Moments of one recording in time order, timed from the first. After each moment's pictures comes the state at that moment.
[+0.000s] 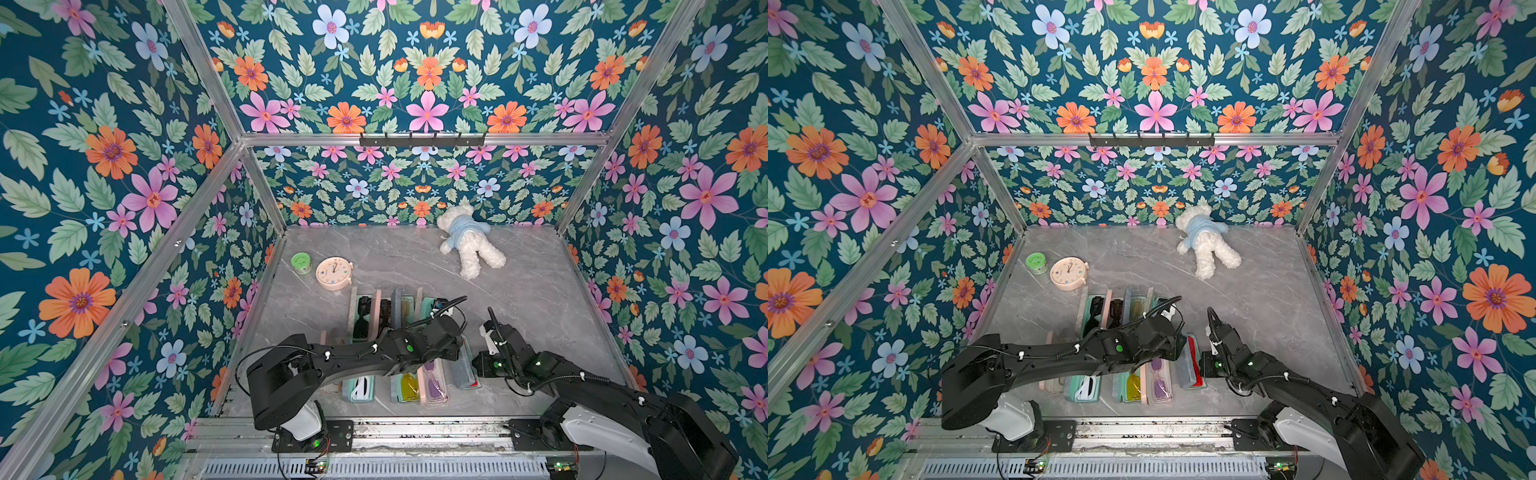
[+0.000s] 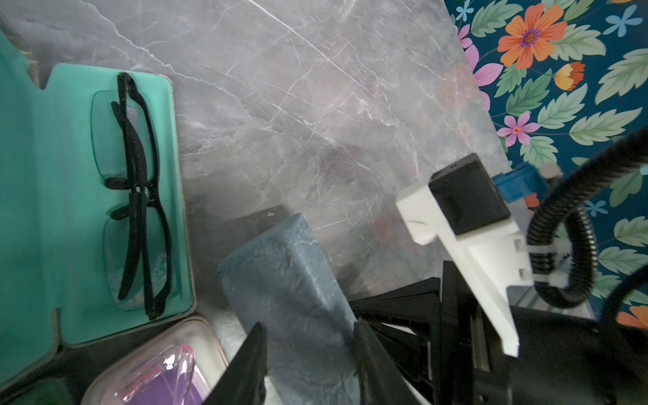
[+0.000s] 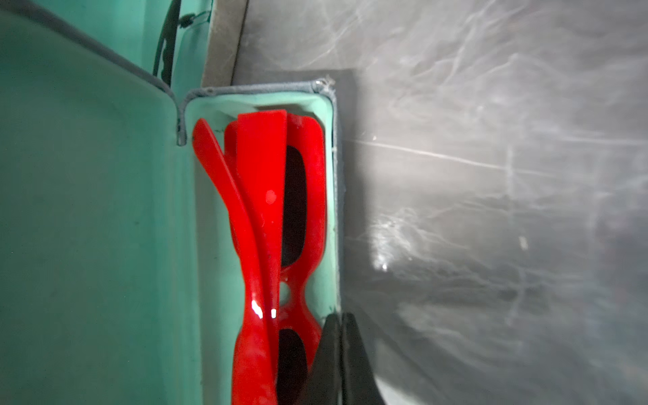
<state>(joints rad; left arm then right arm) -1.18 1.58 0.95 -0.11 -0.19 -0.80 0.65 1.02 0.32 -0.26 -0.16 0.66</state>
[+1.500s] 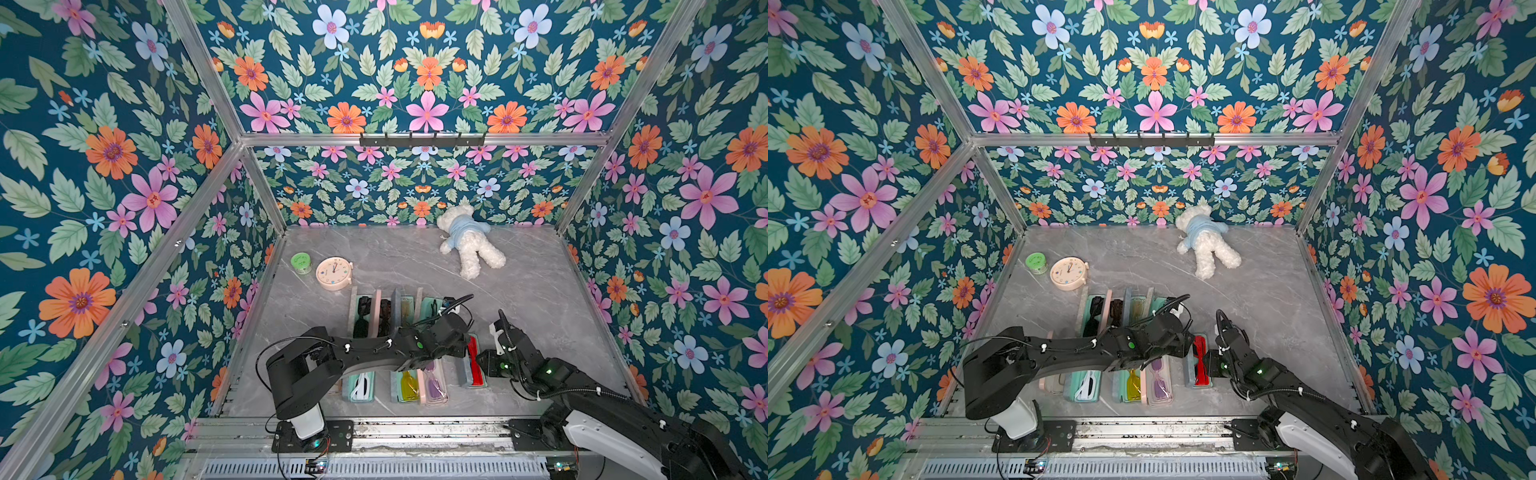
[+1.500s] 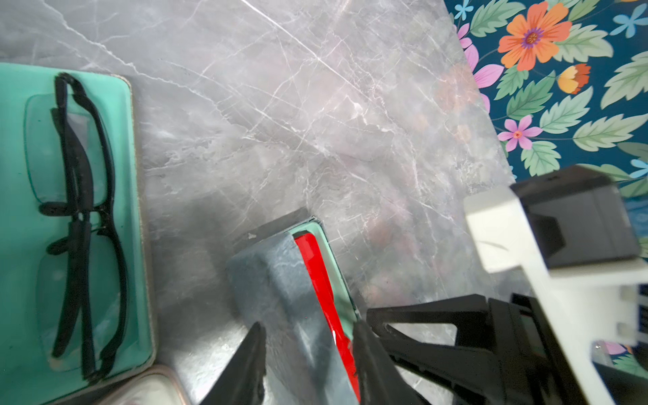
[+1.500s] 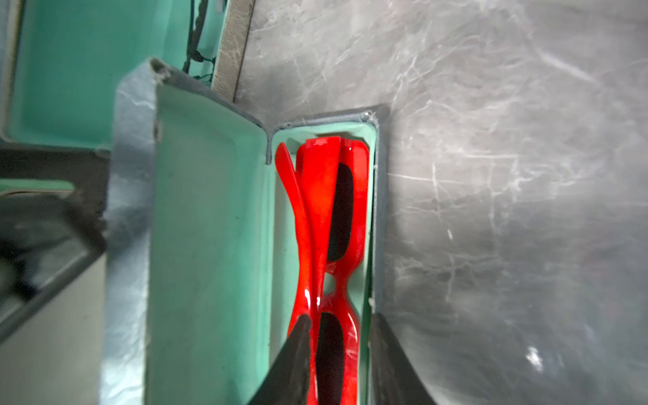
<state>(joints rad) -1.17 1.68 0.99 -0.03 -0.17 -0.80 0.65 0.86 0.29 -0.31 -0.08 0.70</state>
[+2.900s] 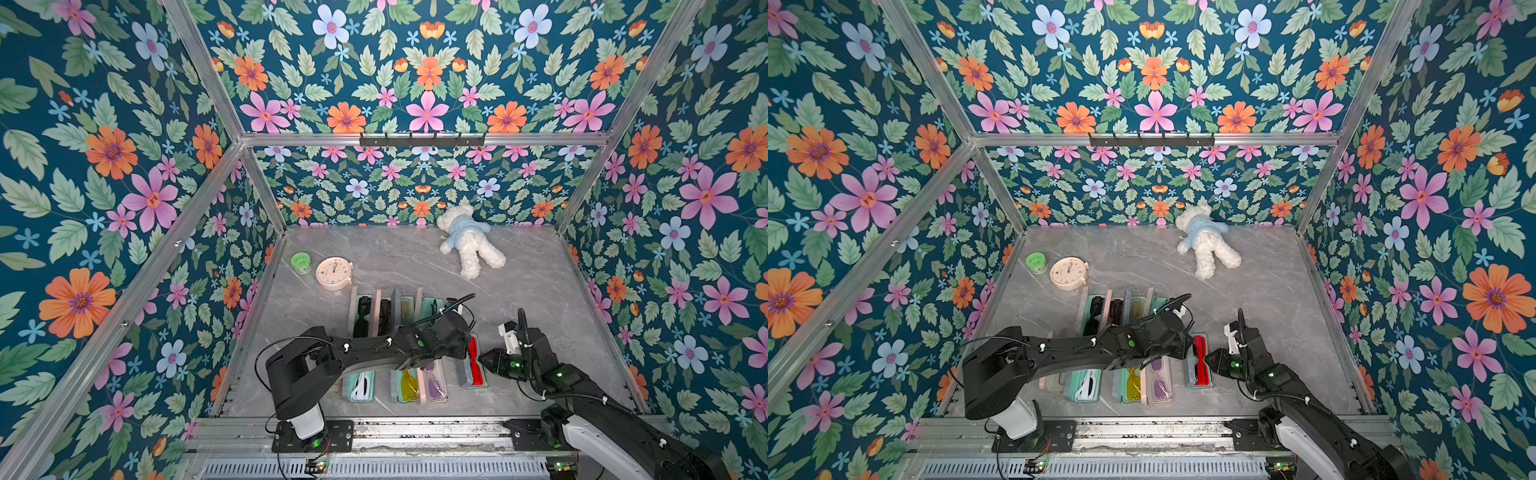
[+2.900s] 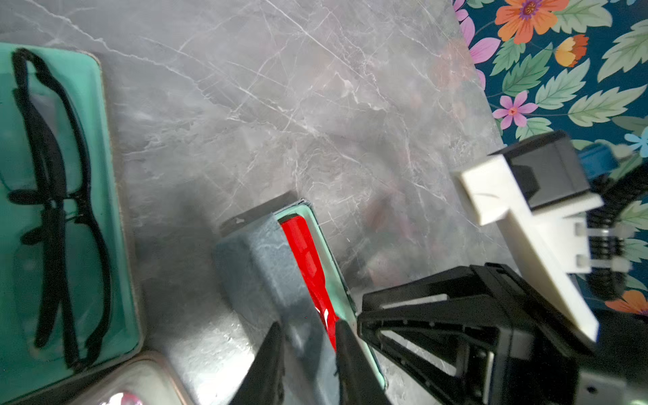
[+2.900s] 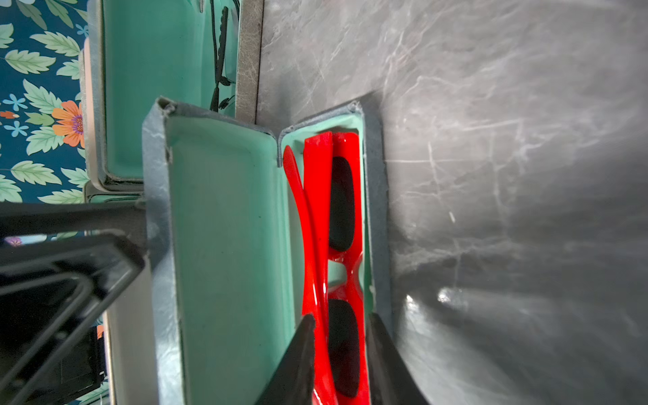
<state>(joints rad) -1.17 1.68 1.00 -0.08 -0.11 -0.79 0.42 0.79 0.21 -0.25 -0.38 0.73</state>
